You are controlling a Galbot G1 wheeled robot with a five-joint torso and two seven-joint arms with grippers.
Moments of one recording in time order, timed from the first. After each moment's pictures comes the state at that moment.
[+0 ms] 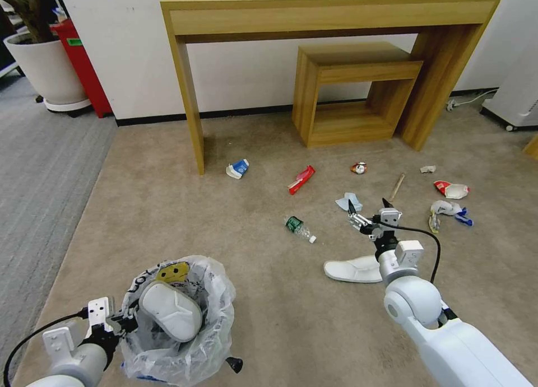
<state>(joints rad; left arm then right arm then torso) 1.82 -1.20 -0.83 -2.24 -0.76 0.54 -0.21 -1.14 0.97 0.23 1.85 0.50 -0.01 0.37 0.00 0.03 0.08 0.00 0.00</state>
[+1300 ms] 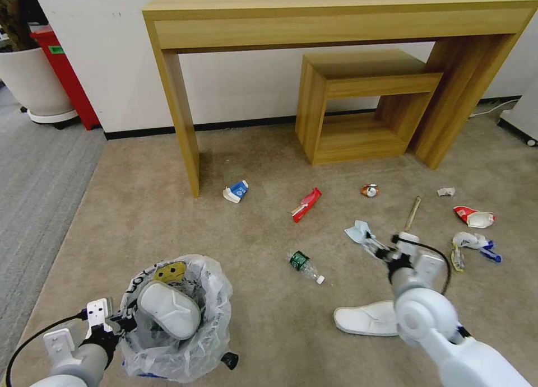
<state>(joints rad) 1.77 -1.21 -0.82 -2.17 -0.76 0.52 -0.21 -1.35 0.94 0.39 1.98 1.02 -0.22 0.73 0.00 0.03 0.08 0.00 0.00</state>
